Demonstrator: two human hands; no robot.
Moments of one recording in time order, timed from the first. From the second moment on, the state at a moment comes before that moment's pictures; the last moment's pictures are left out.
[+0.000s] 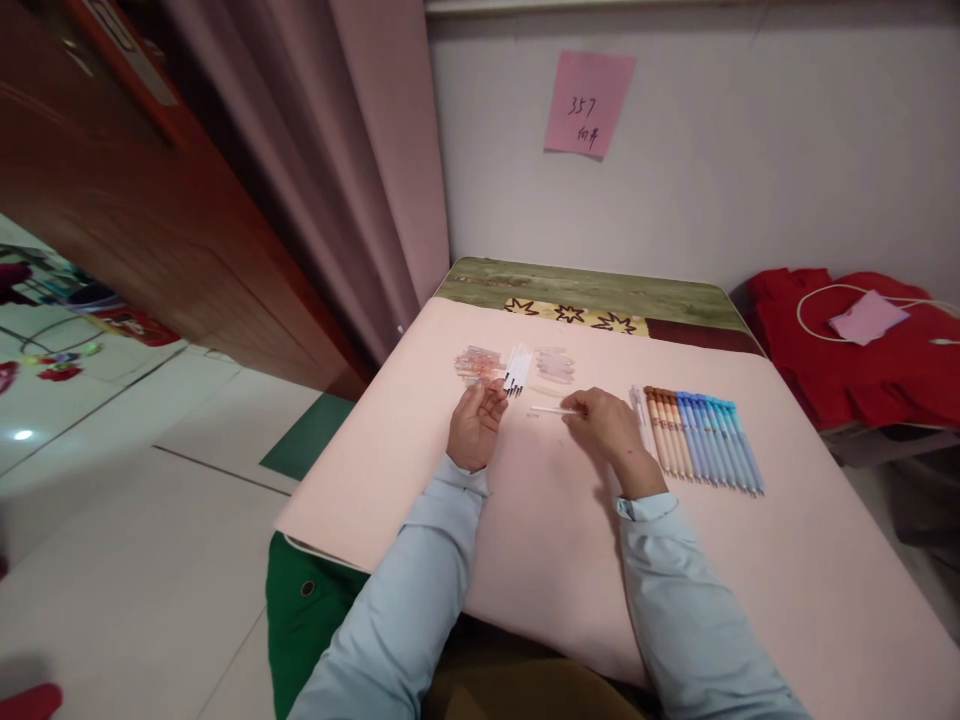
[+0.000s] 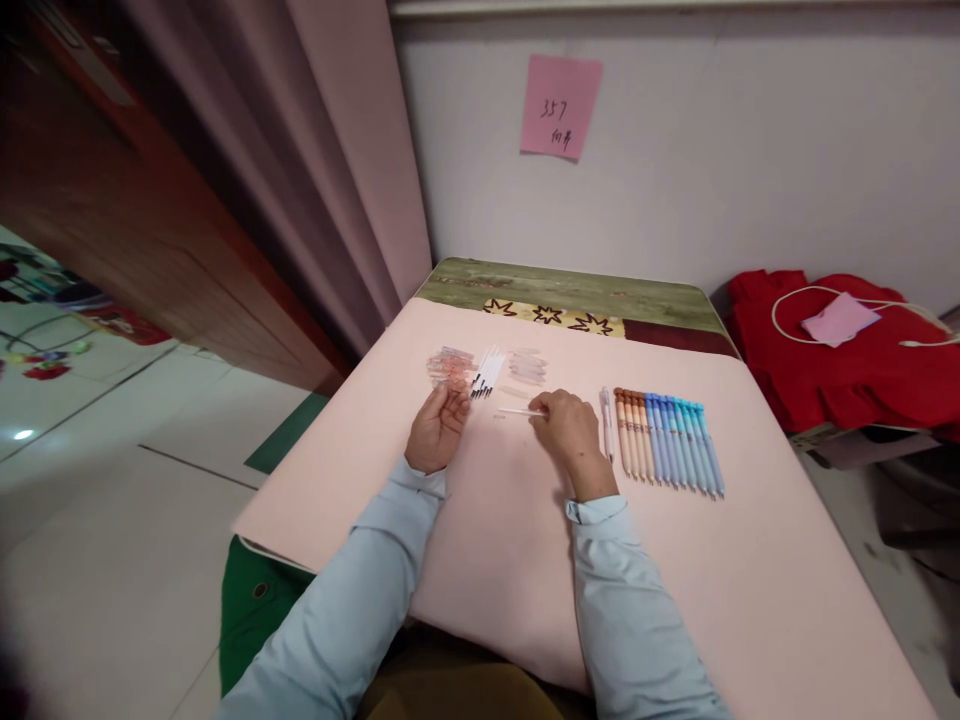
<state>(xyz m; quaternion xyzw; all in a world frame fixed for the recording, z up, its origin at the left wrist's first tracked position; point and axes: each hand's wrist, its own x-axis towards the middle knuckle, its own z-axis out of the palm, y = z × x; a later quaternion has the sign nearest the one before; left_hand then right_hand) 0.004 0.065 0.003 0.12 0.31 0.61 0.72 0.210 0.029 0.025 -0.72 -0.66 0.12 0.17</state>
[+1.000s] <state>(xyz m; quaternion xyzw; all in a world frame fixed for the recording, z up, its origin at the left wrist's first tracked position) 0.014 0.054 0.002 0.28 0.31 0.59 0.69 0.170 0.026 0.028 -0.62 -0.63 0.23 0.42</state>
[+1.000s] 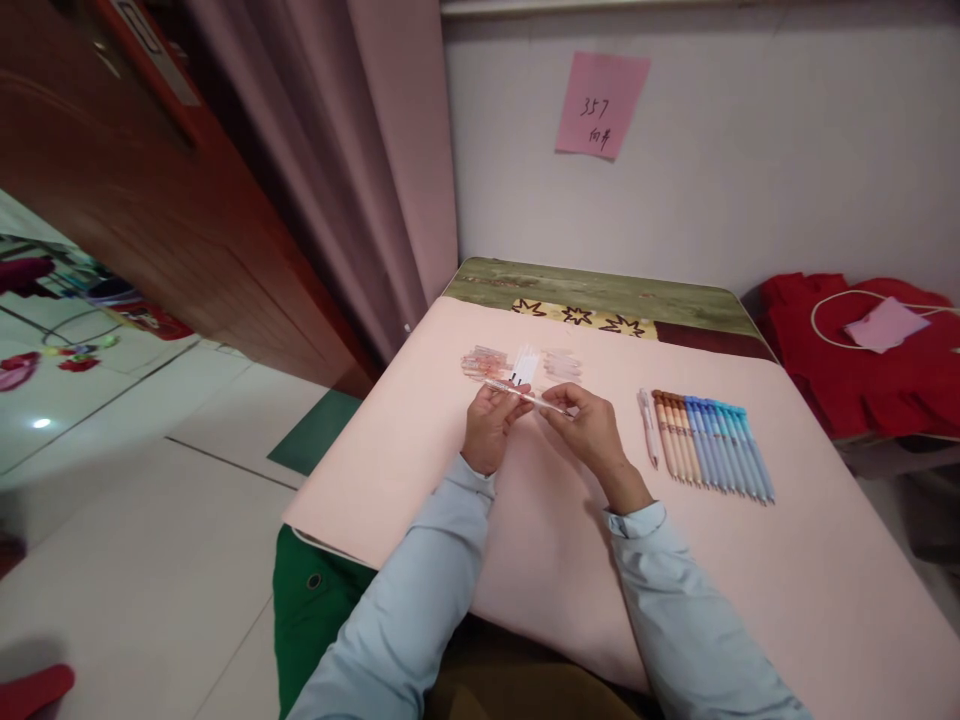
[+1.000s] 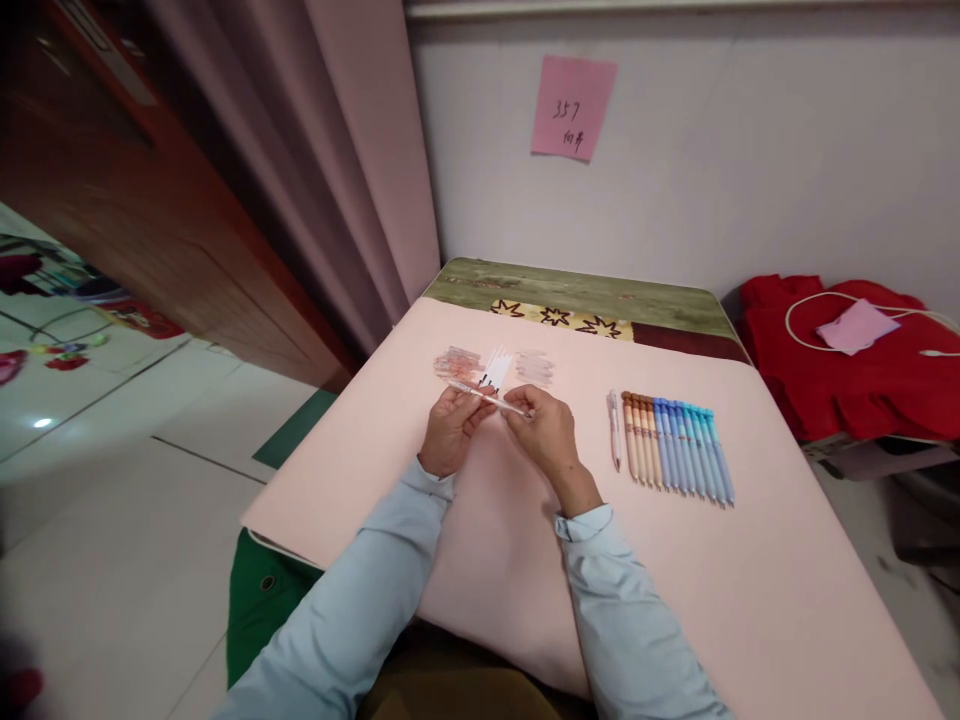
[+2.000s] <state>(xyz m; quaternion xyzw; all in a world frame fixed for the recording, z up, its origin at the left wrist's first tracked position) 0.013 0.054 0.001 0.29 0.31 0.60 0.68 0.162 0.023 0.025 -0.60 -0.59 0.36 0.39</state>
